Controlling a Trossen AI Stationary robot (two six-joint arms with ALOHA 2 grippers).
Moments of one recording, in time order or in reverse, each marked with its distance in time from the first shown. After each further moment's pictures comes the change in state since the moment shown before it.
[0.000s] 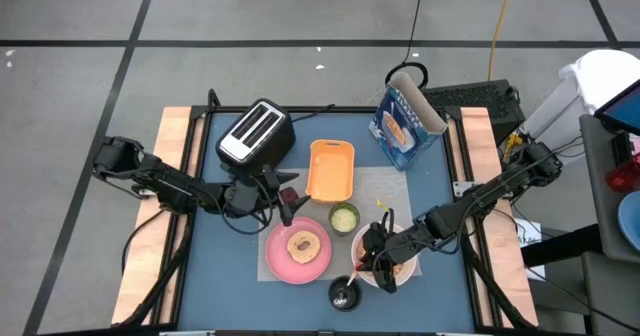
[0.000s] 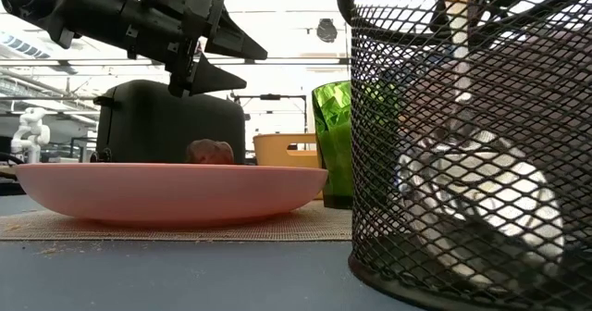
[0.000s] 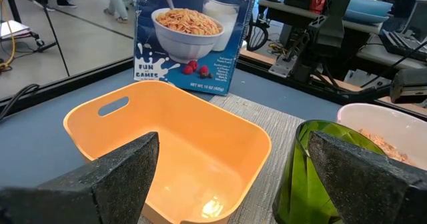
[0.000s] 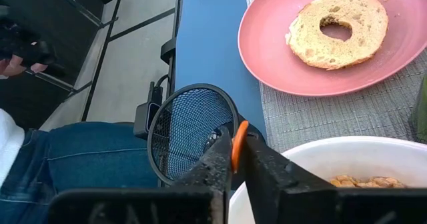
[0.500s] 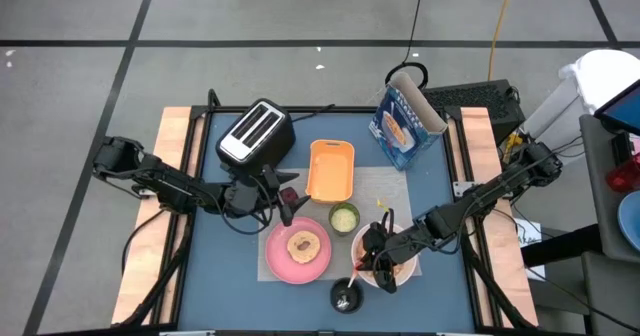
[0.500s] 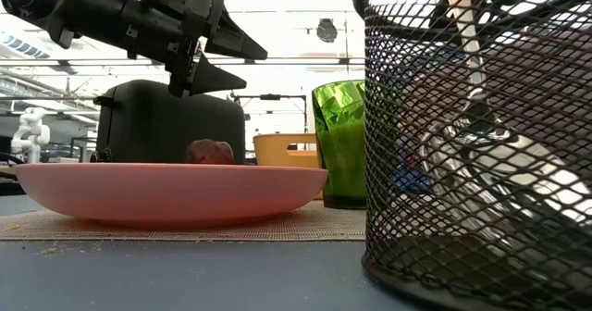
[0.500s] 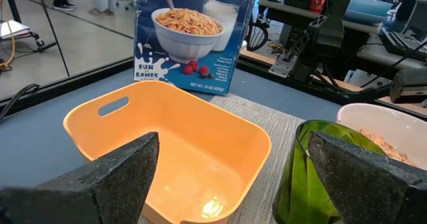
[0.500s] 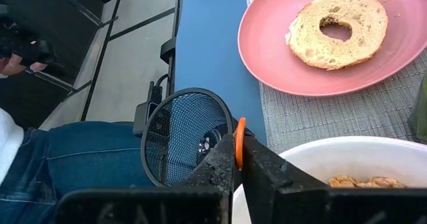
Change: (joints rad) left arm 0.000 0.000 0.000 0.000 0.000 0.000; right arm 0.000 0.000 0.000 0.000 0.001 -0.003
